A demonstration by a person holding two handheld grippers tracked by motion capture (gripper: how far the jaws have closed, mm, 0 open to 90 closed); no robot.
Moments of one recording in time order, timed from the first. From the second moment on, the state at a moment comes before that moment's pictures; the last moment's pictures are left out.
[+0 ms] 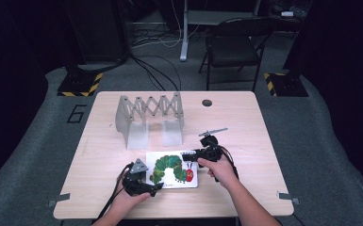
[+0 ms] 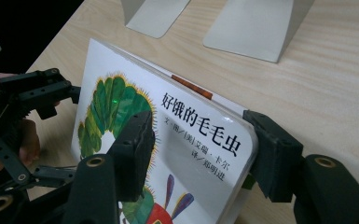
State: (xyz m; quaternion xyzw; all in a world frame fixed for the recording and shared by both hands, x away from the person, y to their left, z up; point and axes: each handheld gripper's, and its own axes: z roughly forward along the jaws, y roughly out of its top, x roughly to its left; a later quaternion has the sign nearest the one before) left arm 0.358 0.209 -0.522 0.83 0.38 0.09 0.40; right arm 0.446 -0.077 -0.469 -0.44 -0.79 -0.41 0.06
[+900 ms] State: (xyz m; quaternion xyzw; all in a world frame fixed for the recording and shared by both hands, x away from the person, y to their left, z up) left arm 0.360 0.224 -0.513 0.80 0.42 0.07 0.43; right arm 0.441 -0.077 -0.459 -0.43 -0.80 -0.42 0.04
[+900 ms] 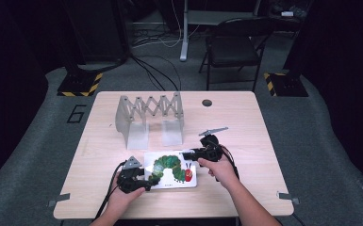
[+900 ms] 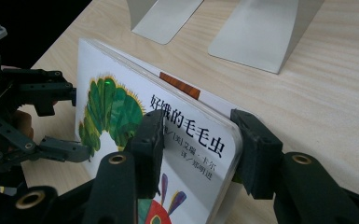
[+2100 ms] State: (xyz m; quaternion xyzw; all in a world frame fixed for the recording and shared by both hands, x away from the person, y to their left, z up) left arm 0.357 0.237 -0.494 0.80 0.40 0.16 0.42; right arm 0.424 -0.066 -0.429 -0.38 -0.81 -0.45 0.01
